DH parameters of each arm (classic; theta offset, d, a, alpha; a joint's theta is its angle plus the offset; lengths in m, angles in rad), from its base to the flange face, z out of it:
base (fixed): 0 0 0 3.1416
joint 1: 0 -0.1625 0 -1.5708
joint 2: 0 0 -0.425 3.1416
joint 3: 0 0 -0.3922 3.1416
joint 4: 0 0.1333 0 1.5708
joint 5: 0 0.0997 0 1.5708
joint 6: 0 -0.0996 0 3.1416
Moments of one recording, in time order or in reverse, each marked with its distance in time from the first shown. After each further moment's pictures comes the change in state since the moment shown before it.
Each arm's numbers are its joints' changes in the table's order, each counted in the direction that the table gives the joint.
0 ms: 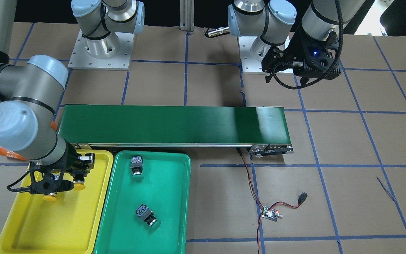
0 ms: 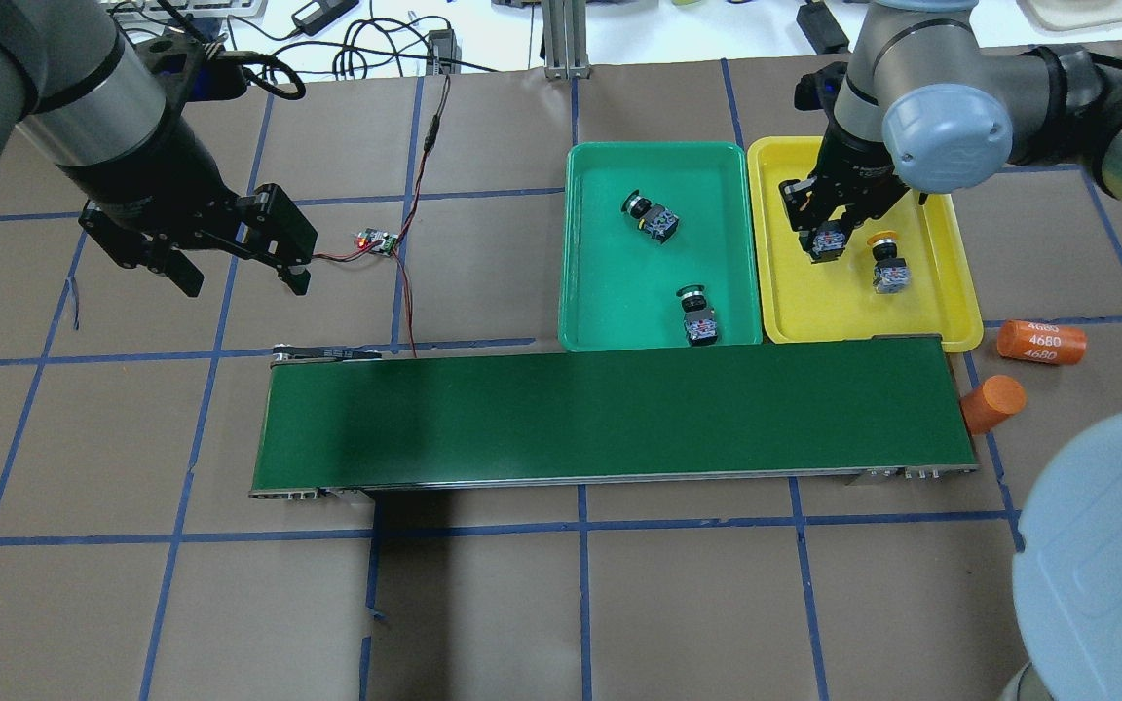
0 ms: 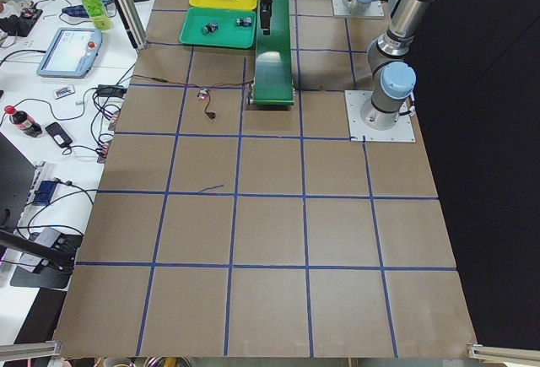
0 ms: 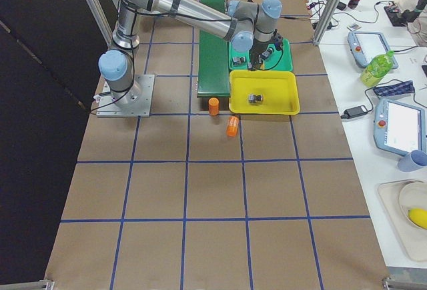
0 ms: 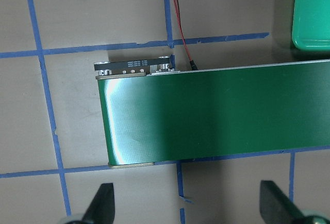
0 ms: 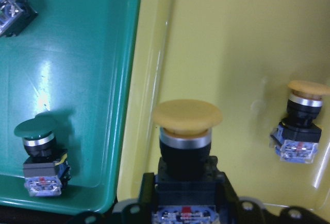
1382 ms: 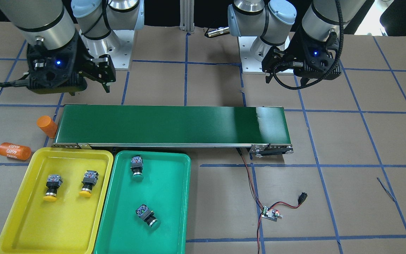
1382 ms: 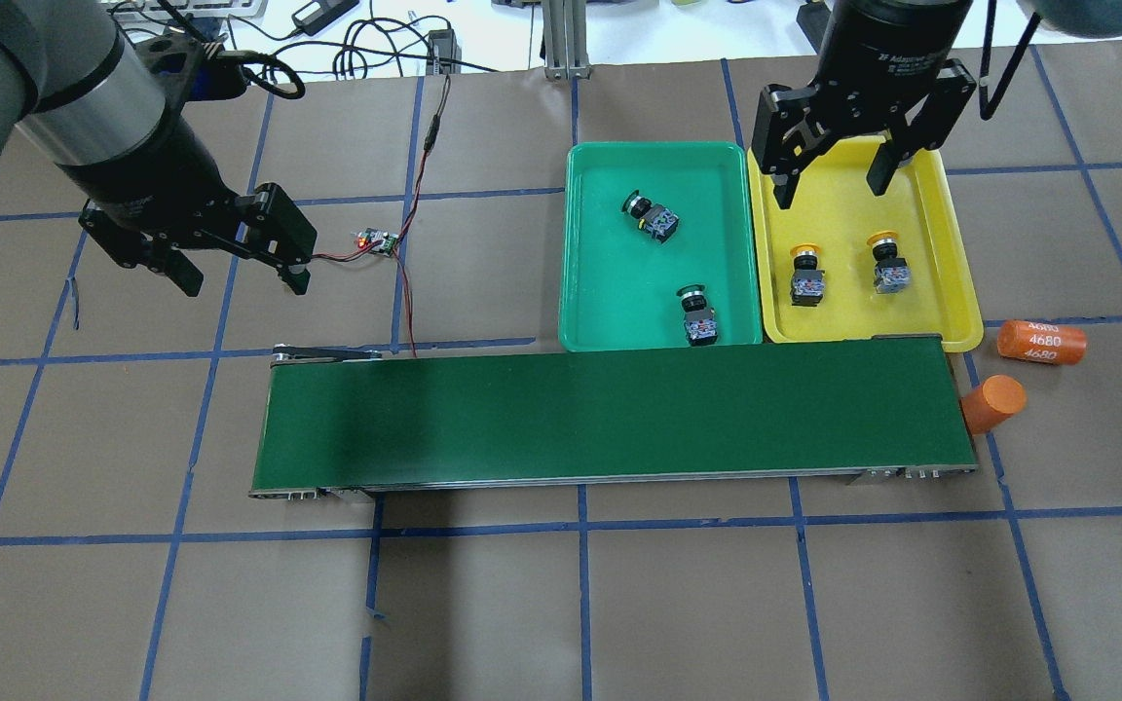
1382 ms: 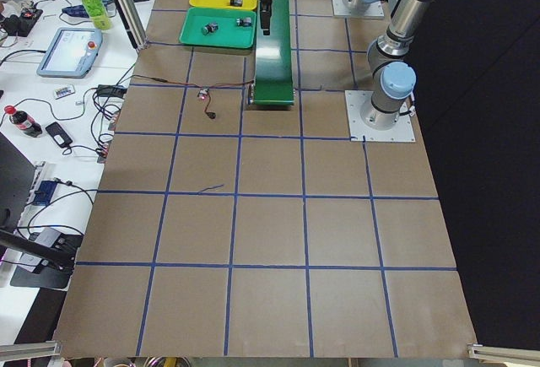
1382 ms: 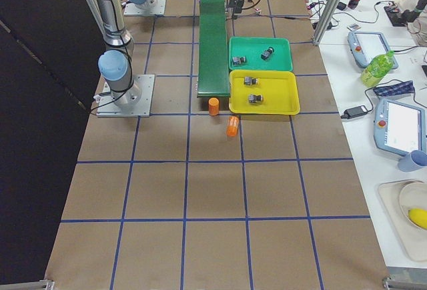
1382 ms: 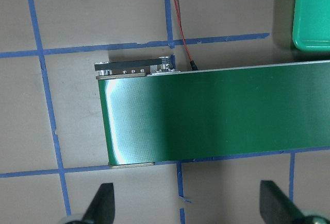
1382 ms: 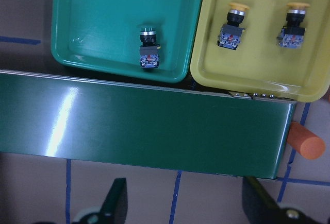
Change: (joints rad) left arm -0.001 -0.001 0.000 0.000 0.000 0.000; right arm -0.165 -0.293 0.216 0.543 0.015 -0.160
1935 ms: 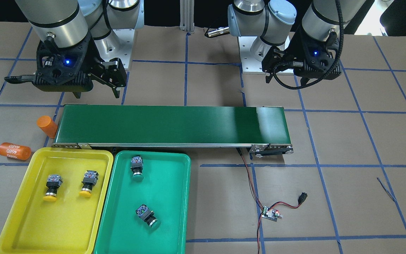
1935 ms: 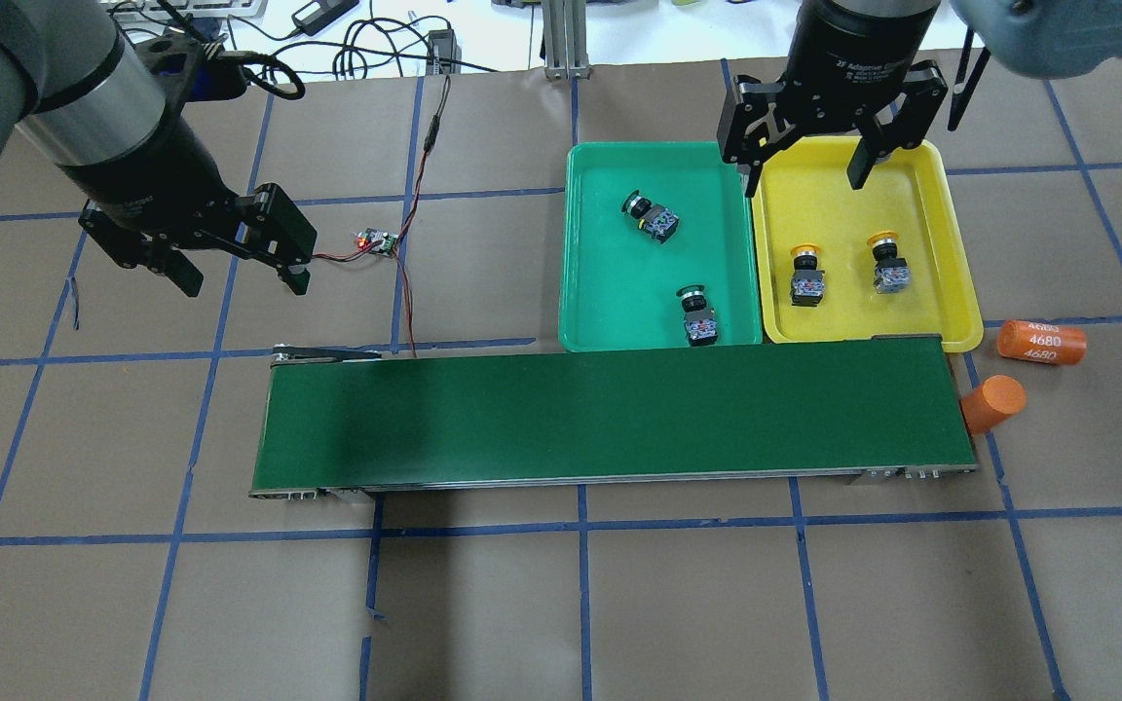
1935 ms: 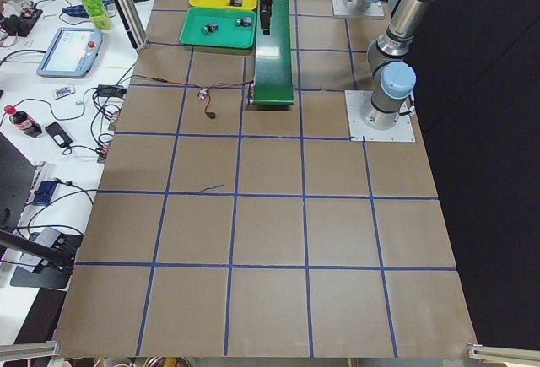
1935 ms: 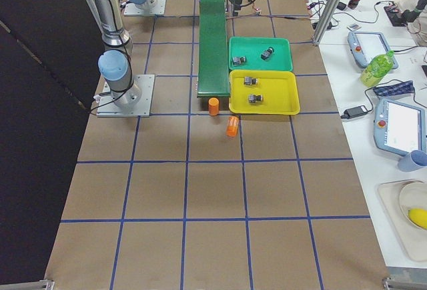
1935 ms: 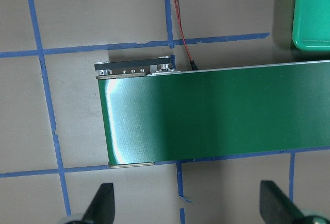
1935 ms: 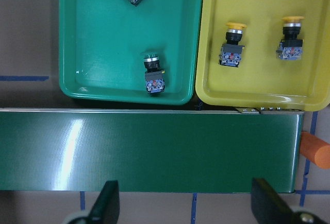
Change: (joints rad) left arm 0.000 0.000 0.000 0.001 0.000 0.000; right arm -0.021 -0.009 -0.032 -0.123 -0.001 -0.114
